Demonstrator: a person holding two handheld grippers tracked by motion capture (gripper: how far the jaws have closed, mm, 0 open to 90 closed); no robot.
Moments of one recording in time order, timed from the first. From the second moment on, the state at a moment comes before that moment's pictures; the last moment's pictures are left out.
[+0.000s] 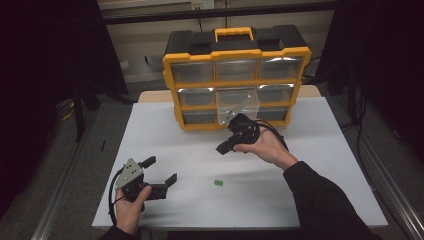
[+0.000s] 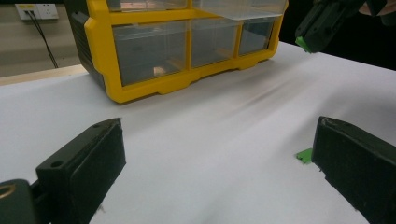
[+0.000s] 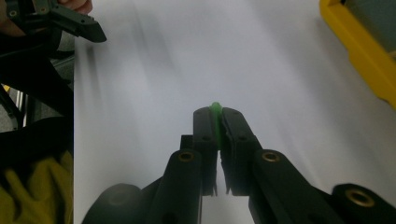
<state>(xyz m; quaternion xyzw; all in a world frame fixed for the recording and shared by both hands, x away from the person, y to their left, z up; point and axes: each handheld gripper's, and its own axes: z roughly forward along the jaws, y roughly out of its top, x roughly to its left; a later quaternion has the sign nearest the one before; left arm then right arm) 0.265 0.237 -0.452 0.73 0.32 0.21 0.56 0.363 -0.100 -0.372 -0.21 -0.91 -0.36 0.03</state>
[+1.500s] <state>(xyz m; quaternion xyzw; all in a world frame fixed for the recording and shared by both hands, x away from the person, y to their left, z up) 0.266 0.237 -0.452 0.73 0.33 0.20 0.56 0.411 -0.134 -0.272 -0.25 -0.88 -0.40 -0.04</state>
